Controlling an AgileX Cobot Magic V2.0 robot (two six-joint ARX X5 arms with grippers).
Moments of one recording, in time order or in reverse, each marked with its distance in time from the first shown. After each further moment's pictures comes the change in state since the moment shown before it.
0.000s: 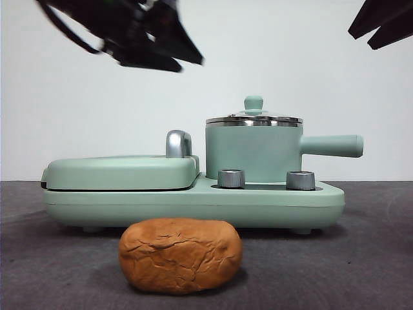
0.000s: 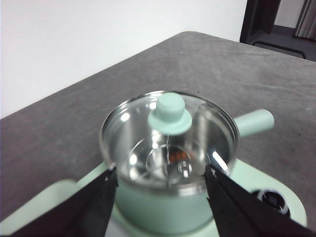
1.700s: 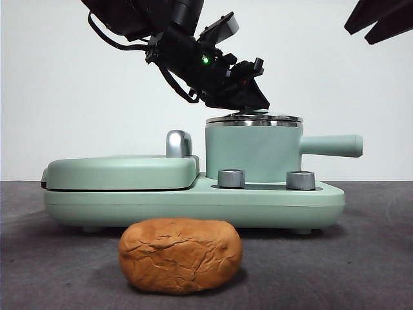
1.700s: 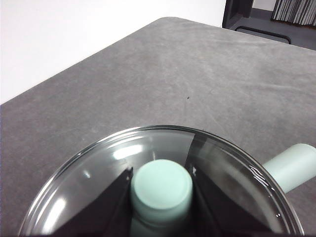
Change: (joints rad) left arm -0.094 0.513 0.491 -0.034 -0.001 0.011; right arm 0.000 0.000 0.000 0.035 0.018 0.005
